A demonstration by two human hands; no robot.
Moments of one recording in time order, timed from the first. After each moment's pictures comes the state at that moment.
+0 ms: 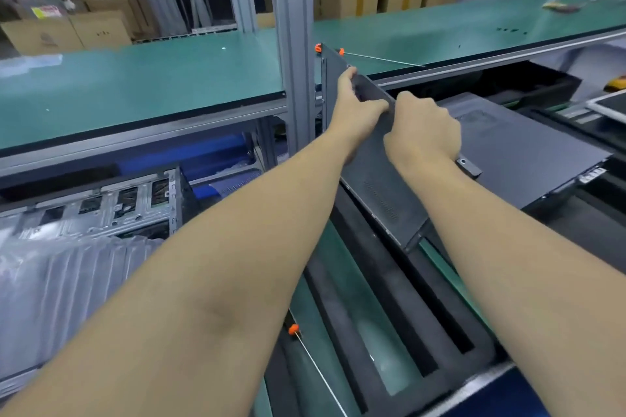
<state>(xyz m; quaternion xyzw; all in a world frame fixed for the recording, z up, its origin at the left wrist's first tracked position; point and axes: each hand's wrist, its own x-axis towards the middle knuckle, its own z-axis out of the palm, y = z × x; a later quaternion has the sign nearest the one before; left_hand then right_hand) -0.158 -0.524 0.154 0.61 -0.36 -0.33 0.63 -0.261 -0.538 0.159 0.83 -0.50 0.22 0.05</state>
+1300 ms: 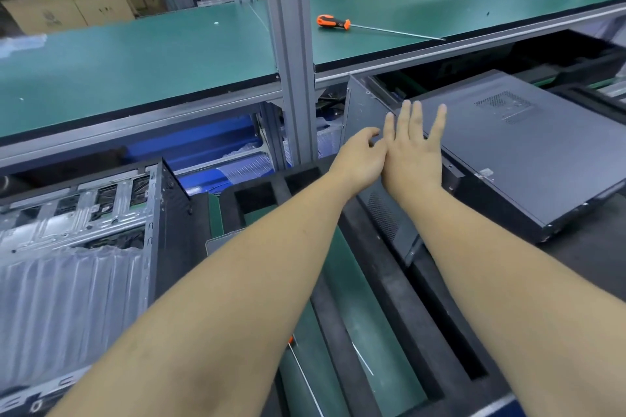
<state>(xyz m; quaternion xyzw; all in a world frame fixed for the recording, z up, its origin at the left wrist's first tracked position) -0.150 -0.563 0.062 0.74 -0.43 -0.28 0.44 -0.237 -0.616 0.049 0.85 -0.45 0.00 0.28</state>
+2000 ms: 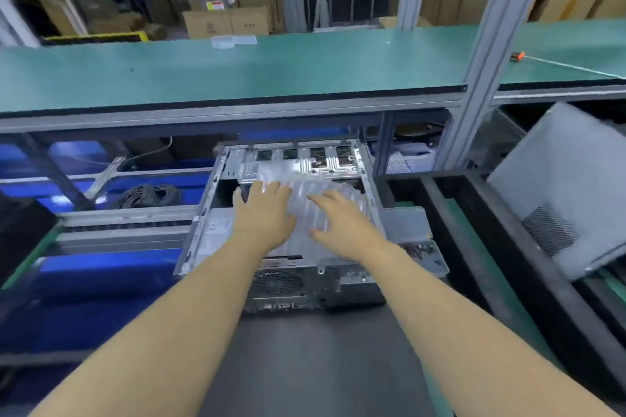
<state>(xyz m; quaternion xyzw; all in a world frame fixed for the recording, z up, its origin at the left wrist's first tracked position) 0.055 -0.096 0.032 0.95 -0.32 -0.01 0.00 -0.049 -0.234 0.017 0.96 -0.12 0.03 -0.26</state>
